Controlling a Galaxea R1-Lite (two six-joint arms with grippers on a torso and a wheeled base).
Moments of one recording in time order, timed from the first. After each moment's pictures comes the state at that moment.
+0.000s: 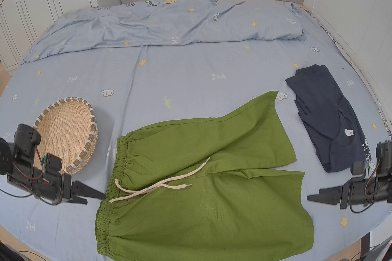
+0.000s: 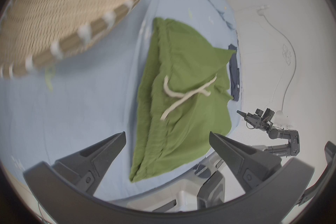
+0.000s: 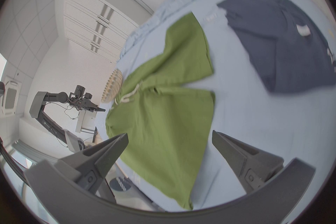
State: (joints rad) left arm 0.15 1.56 -0.67 0.31 -0.71 -0.03; right arm 0.00 1.45 -0.25 -0.40 0.71 0.08
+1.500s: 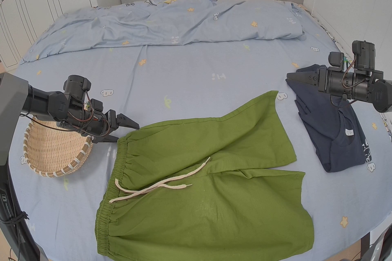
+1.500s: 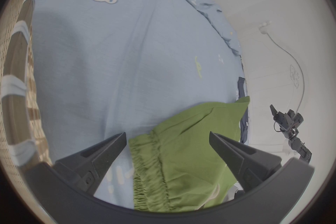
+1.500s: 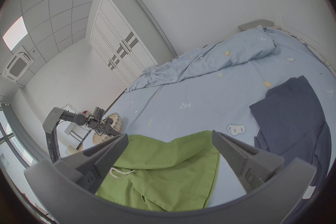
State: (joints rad) left arm -0.01 2.12 -1.42 0.17 -0.58 -0.30; right arm 0.05 1.83 -1.25 -0.26 0.69 0.12
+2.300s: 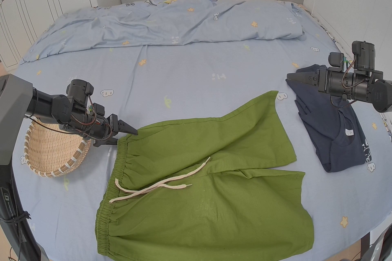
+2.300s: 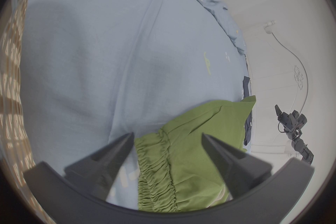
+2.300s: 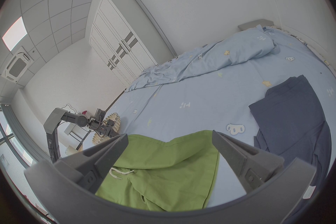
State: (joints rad) left arm -0.02 2.15 -1.42 0.17 -0.57 -0.31; right arm 0.05 1.83 -1.25 -0.25 0.69 0.12
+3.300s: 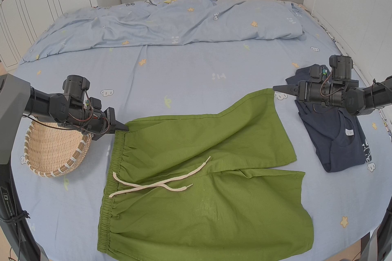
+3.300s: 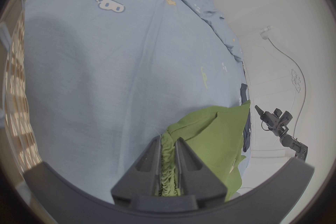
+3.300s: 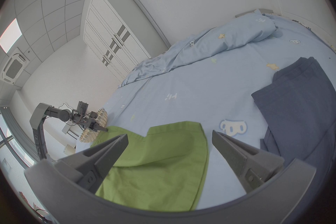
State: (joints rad) left arm 0.00 2.15 -1.43 0.10 -0.57 -0.33; right arm 0.05 2.11 -1.41 -0.31 0.69 0.11
